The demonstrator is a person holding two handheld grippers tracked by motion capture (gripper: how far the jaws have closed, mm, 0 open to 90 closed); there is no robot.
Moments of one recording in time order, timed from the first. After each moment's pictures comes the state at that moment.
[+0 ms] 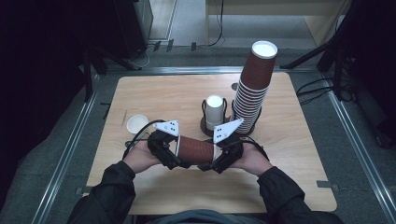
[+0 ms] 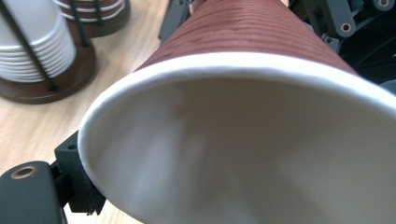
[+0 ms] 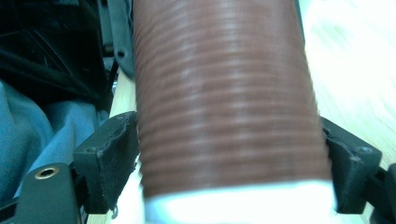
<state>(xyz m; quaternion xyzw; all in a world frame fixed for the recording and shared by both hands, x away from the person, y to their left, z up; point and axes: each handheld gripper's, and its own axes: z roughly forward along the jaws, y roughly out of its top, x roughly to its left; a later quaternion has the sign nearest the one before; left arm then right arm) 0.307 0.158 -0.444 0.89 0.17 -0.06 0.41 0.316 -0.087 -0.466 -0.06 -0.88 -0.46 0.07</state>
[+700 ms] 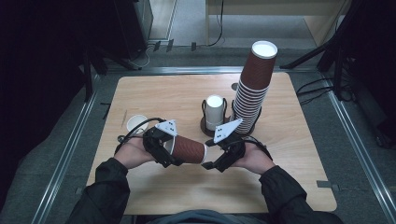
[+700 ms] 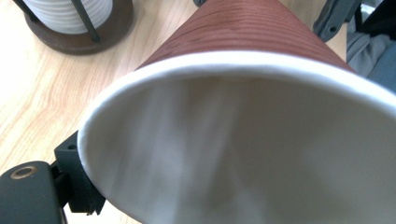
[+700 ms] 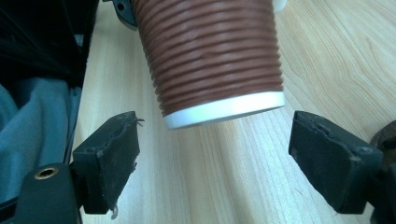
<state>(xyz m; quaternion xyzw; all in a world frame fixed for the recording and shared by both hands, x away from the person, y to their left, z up) 0.313 0.162 -0.443 0.94 0.17 0.00 0.29 0.323 -0.092 -0.474 -0.08 -0.90 -0.42 0.04</state>
